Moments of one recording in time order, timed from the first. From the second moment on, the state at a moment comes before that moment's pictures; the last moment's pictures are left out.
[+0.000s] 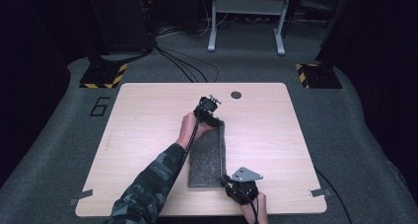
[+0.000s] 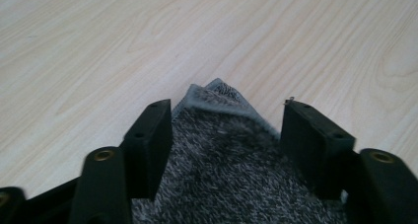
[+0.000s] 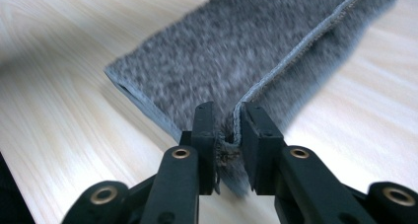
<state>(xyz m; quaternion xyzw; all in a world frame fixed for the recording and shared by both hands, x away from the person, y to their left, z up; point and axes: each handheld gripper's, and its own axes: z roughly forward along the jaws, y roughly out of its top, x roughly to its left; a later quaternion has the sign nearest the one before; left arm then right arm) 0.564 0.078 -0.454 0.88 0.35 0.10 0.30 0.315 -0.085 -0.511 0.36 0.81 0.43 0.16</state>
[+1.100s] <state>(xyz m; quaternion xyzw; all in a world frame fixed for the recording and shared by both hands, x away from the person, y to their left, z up) 0.544 0.151 -0.507 0.86 0.41 0.14 0.27 0.362 -0.087 -0.521 0.39 0.84 0.34 0.18</state>
